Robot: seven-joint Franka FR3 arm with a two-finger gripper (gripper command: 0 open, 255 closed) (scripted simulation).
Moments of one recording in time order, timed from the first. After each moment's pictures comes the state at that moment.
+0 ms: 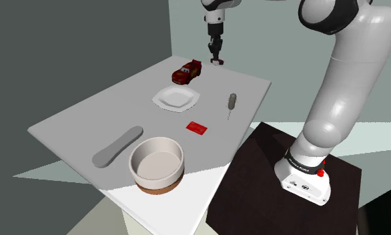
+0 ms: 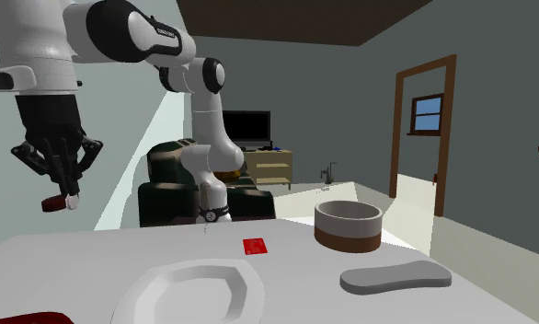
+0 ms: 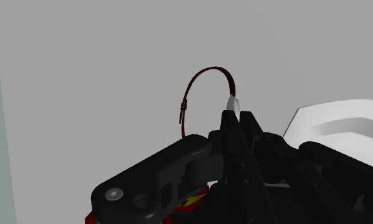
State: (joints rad) arm -0.14 0.20 -0.11 -1.60 0.00 1.65 -0.45
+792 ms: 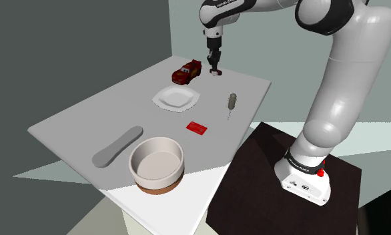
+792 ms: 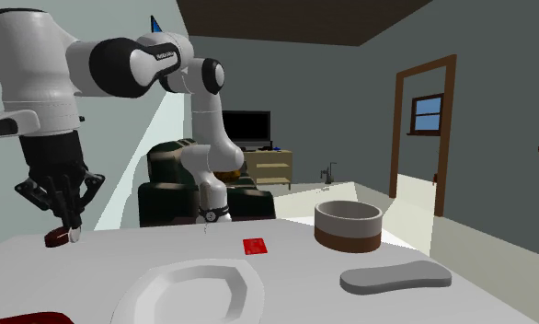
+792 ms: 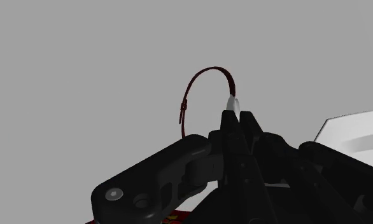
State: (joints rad) arm -0.14 0.22 -0.11 -1.73 0.00 1.80 -0.45
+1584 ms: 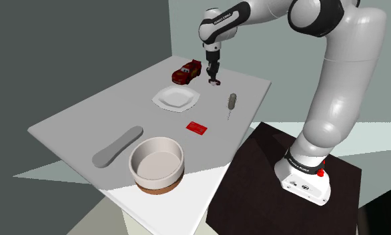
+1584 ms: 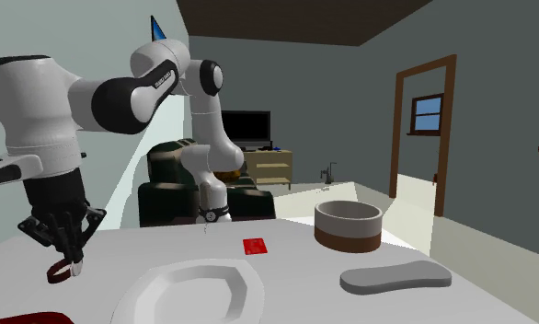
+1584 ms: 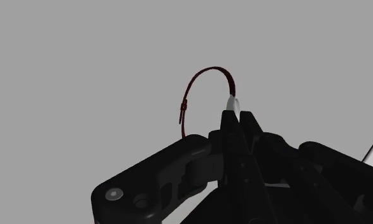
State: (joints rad) arm -0.14 0.28 -0.11 -1.82 0.01 1.95 -0.45
